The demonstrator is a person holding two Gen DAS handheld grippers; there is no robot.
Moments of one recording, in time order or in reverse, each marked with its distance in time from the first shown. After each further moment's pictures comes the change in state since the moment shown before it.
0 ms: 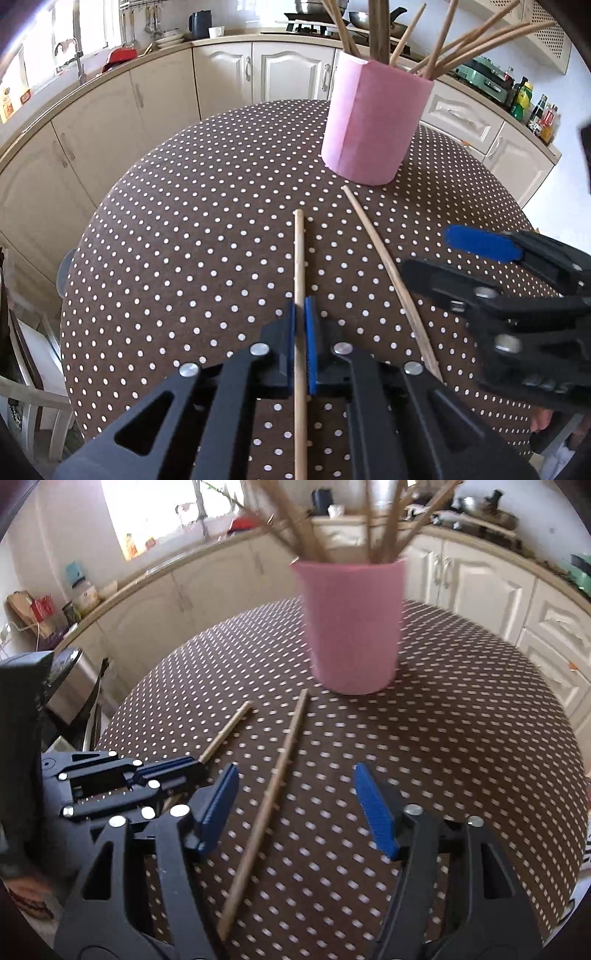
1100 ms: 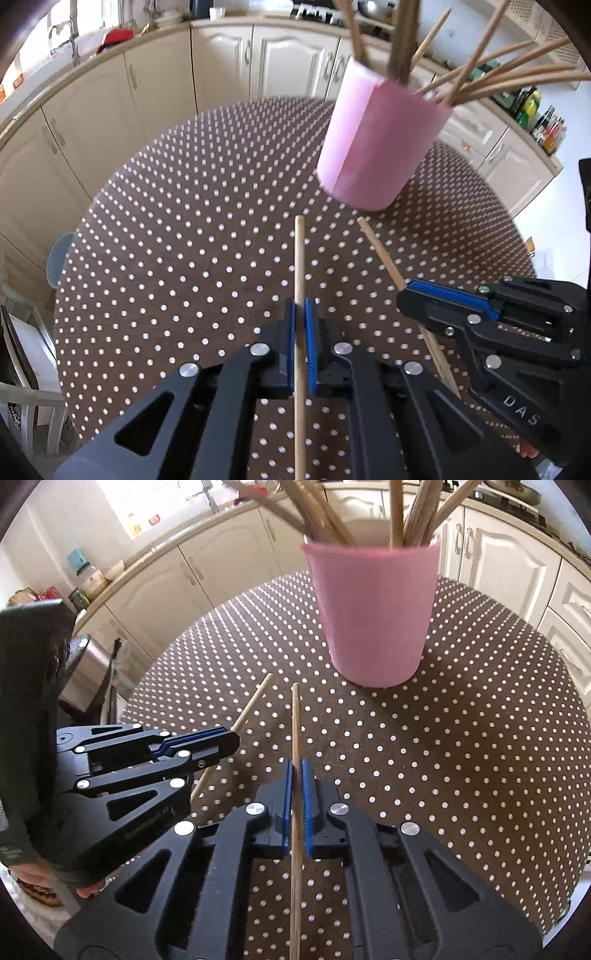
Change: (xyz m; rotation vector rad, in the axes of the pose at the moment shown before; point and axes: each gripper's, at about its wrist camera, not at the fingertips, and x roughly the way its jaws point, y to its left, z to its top) left arm 0.025 -0.015 0.078 -0.045 0.057 -0.037; right arm -0.004 -0.015 0.019 0.022 0.114 0.081
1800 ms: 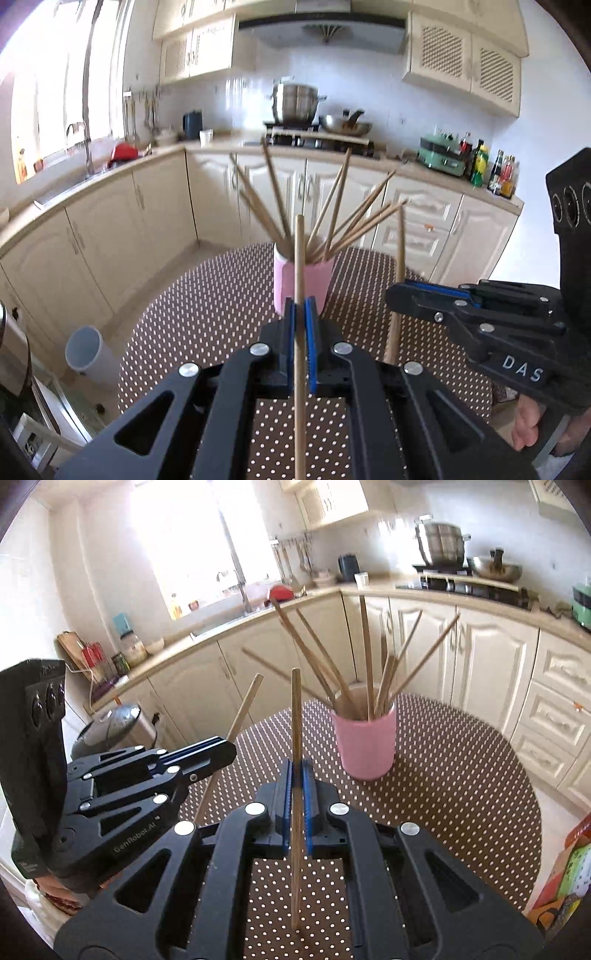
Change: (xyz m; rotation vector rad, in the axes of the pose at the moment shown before) left arm -0.167 -0.066 -0.034 0.123 -0.468 0.015; right arm -0.167 0.025 -0.012 -0.060 -0.395 0.052
